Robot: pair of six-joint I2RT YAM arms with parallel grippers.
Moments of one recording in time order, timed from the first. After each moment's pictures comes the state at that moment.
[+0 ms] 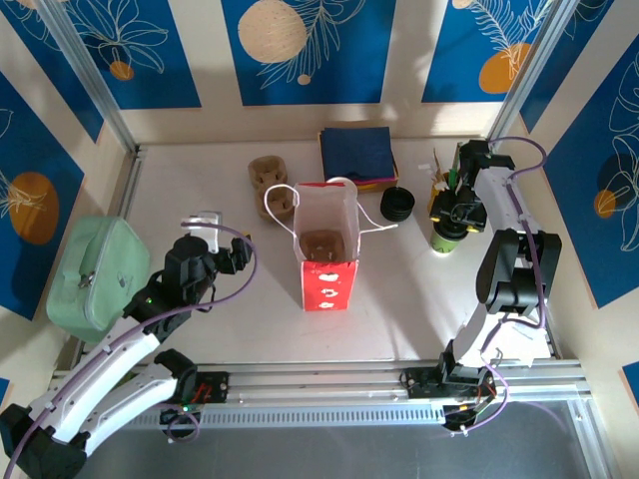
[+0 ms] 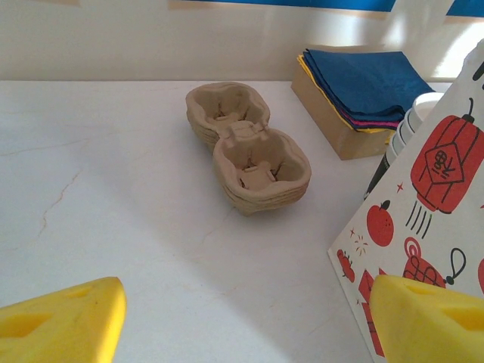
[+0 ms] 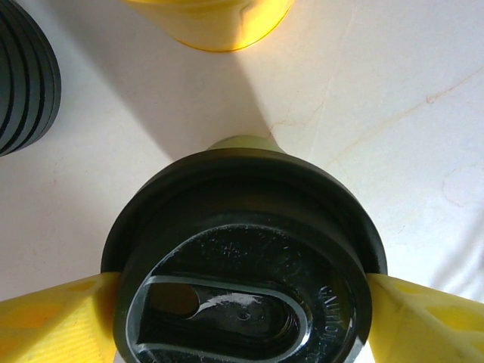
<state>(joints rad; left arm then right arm) -0.57 0.74 0.65 -0.31 -0.32 -0.28 -0.11 1.77 1.52 -1.16 0.03 0.25</state>
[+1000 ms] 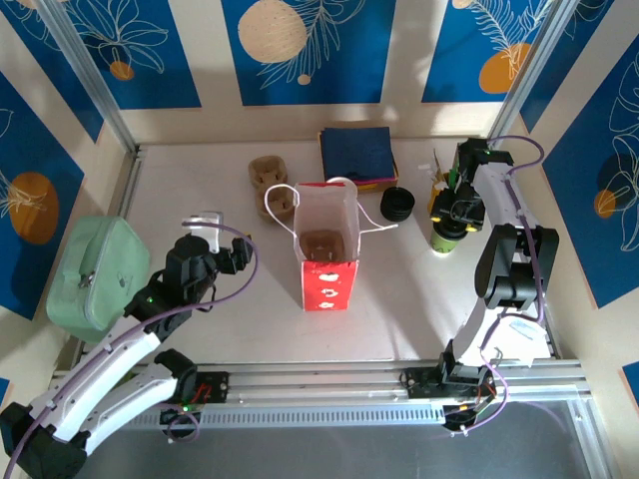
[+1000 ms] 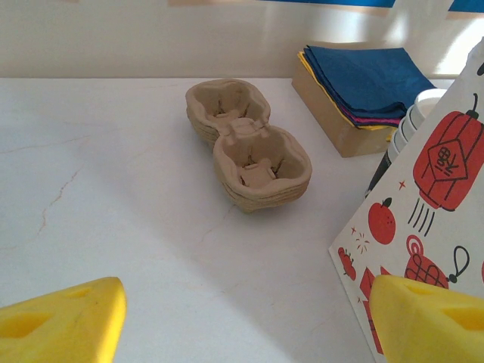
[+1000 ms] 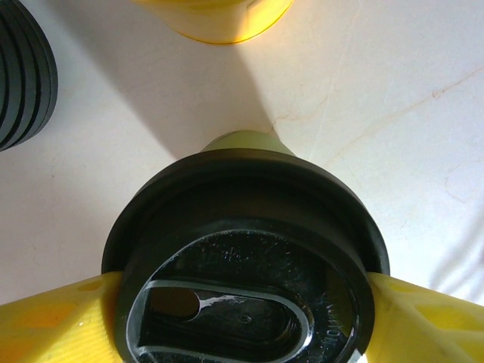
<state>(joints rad) -0.57 0.74 0.65 -0.31 -0.31 -0.28 -0.10 1.82 1.57 -1.21 0.02 0.24</state>
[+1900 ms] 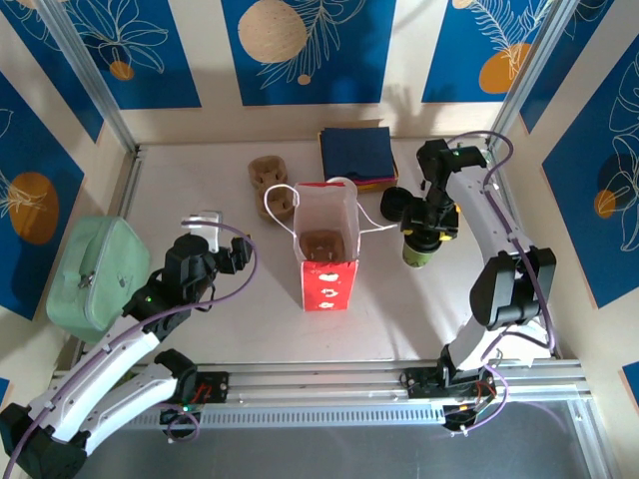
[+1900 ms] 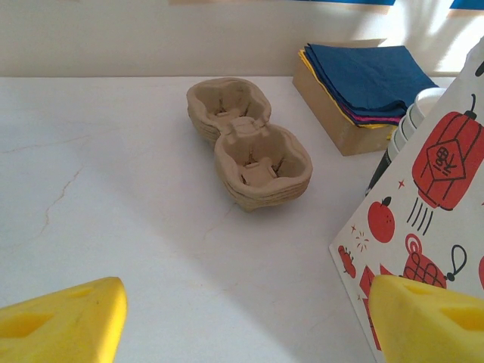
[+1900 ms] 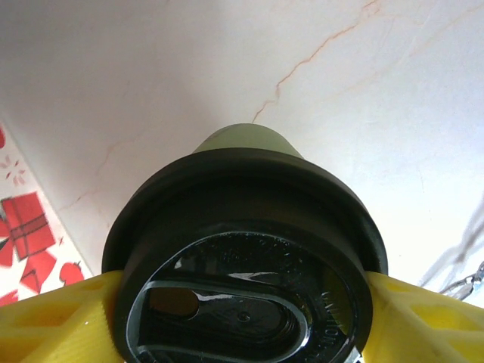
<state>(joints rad) -0.57 0.74 0.67 -0.34 -0.31 -0.28 0.17 1.66 1.61 -1.47 0.01 0.36</state>
